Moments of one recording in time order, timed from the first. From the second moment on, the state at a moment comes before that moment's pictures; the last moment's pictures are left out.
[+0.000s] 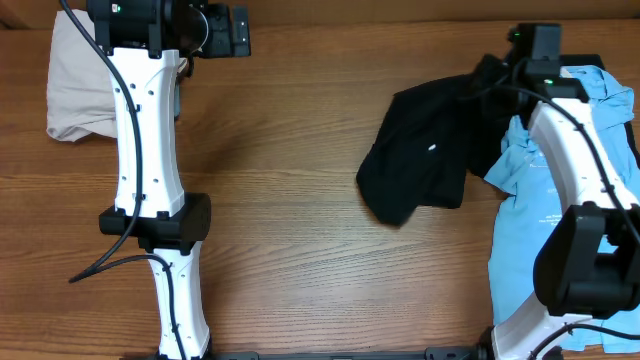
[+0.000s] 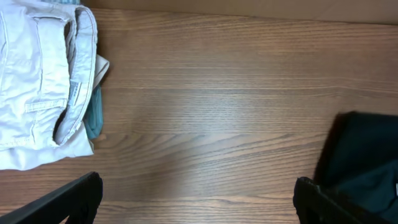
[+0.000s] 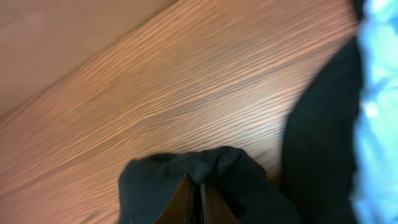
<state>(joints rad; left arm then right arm) -0.11 2.33 3.01 -1.67 0.05 -0.18 -0.08 1.87 1.52 -0.53 -0.12 0.43</state>
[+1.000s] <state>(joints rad) -0.11 2.33 3.01 -1.68 0.05 -0.18 0.32 1.80 1.36 -0.85 -0.12 0.46</state>
